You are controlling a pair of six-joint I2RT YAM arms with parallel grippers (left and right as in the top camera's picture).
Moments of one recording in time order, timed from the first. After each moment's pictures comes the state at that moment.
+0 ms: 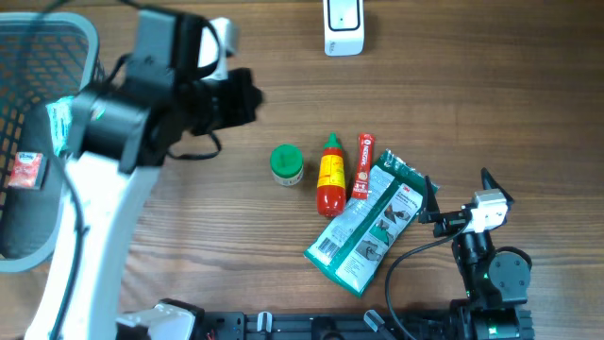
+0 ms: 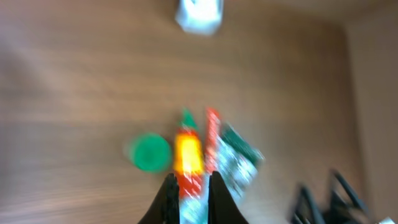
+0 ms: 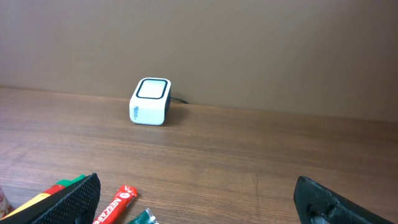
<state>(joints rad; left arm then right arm) -0.30 1.44 1.83 -1.24 0.19 -0.46 0.05 0.02 0.01 0.00 -0.07 -0.05</state>
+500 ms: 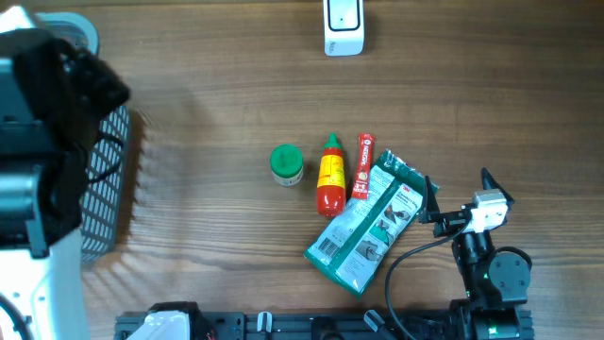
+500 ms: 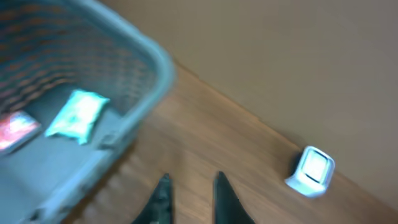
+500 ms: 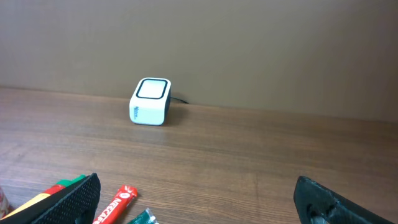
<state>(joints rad) 0.03 1.28 1.83 -1.15 -0.24 -0.55 0.05 0.02 0.01 0.00 -0.07 -0.05</state>
